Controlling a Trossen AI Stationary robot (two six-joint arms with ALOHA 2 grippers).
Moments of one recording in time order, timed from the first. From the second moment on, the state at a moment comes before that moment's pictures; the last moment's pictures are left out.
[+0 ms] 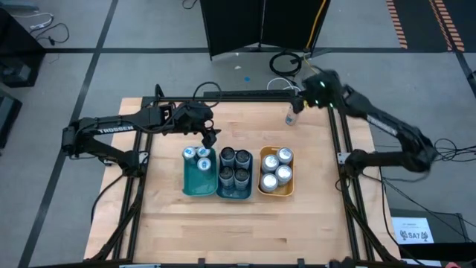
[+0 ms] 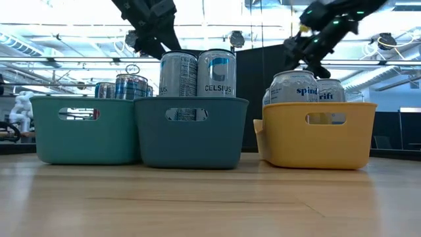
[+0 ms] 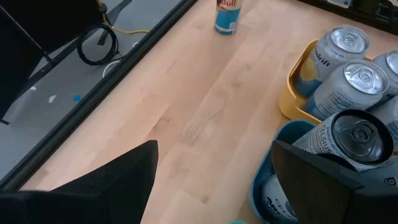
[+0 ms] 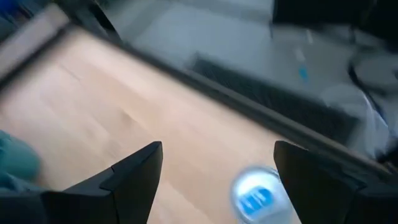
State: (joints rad) left arm 0.23 1.29 1.15 -0.60 -0.19 -0.20; right arm -0.82 1.16 0.96 -0.45 -0.10 0.24
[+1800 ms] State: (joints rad) left arm 0.23 1.29 1.15 -0.64 -0.19 -0.26; right arm -0.90 1.58 1.32 -0.90 0.00 0.17
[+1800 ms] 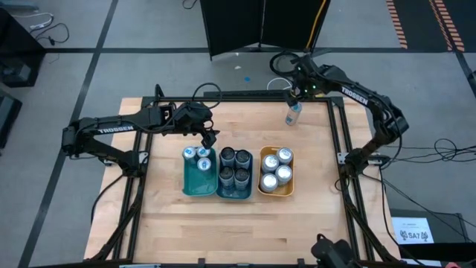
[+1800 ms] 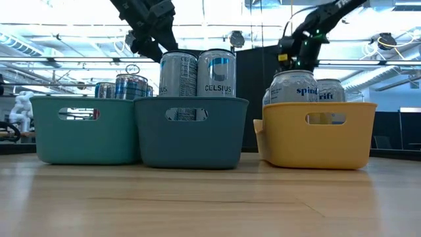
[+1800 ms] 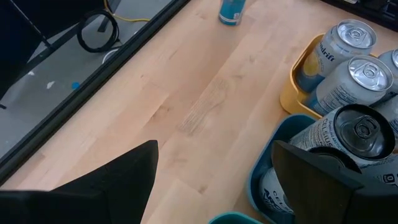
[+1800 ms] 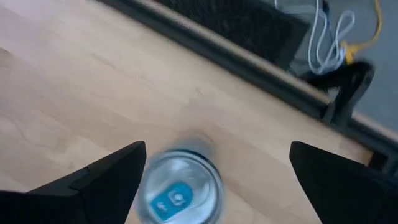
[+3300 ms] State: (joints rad) left arm 0.22 1.28 1.15 -0.76 -0.17 -0.30; right arm -0.78 1.25 1.30 -0.87 -0.17 0.26
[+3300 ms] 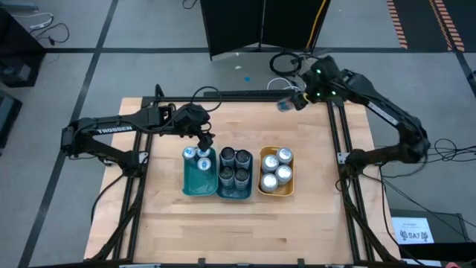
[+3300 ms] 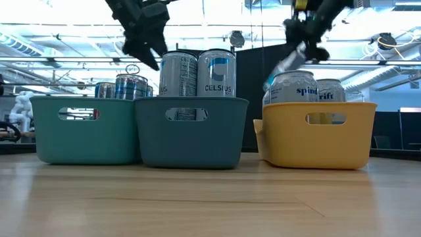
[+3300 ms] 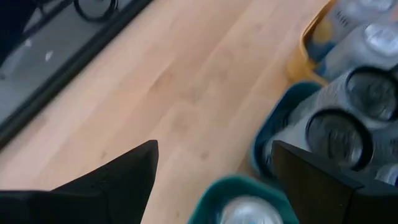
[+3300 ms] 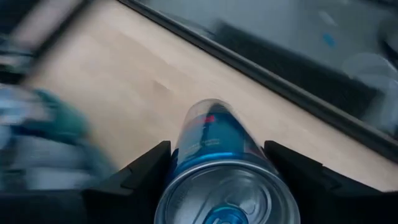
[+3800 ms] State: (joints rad) left arm 0.19 1.15 1.15 -1.06 -0.17 -0.52; right arm -0.24 1.22 1.30 -0.46 -0.12 0.31
